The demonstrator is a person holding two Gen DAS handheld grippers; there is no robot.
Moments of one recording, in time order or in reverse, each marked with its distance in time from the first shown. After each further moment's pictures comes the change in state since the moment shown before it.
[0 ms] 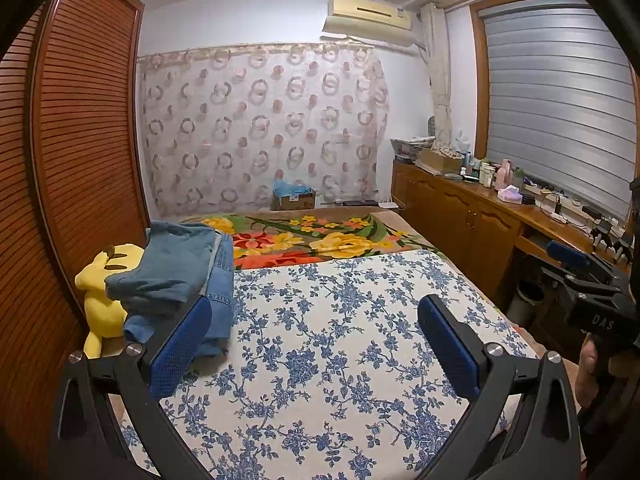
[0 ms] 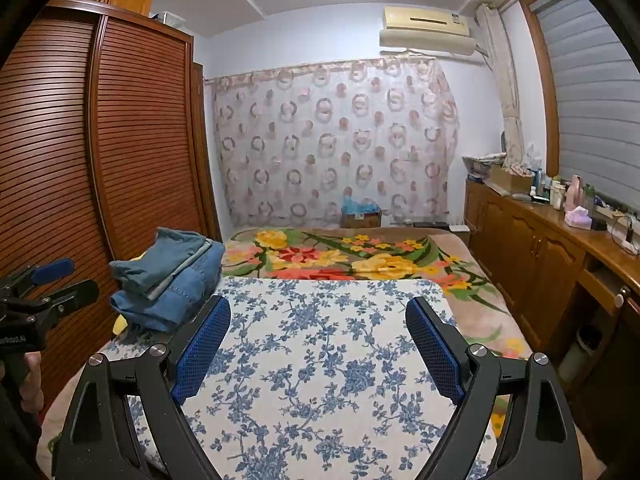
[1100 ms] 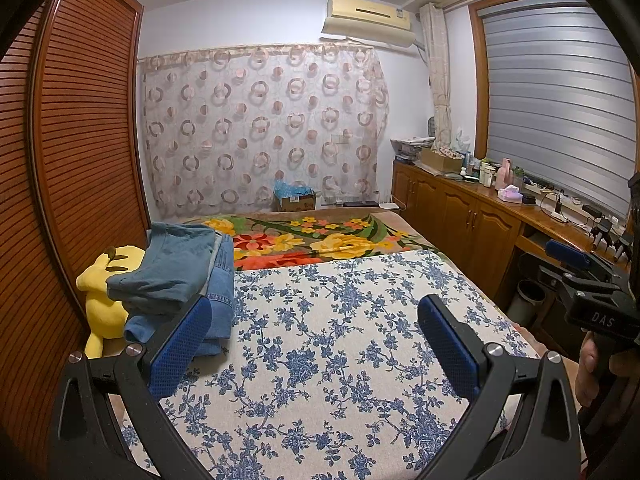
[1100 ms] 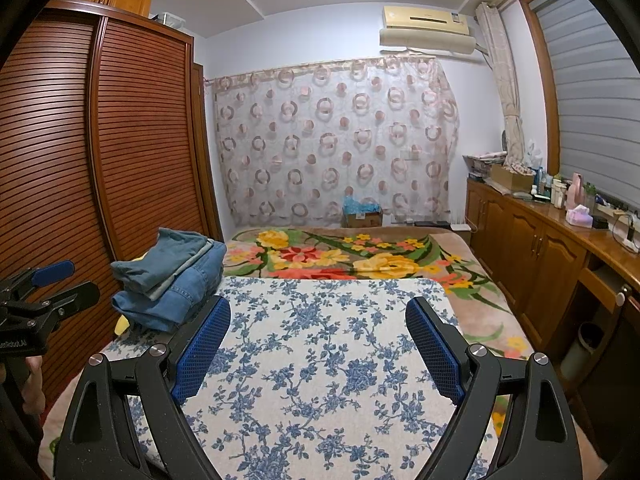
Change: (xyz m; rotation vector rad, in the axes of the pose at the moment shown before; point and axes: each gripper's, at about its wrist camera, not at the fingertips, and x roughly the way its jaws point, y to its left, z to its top) left arm 0.000 0.001 -0.001 0.000 -0.001 0.002; right arm 0.002 -0.001 -0.001 0.001 0.000 0.006
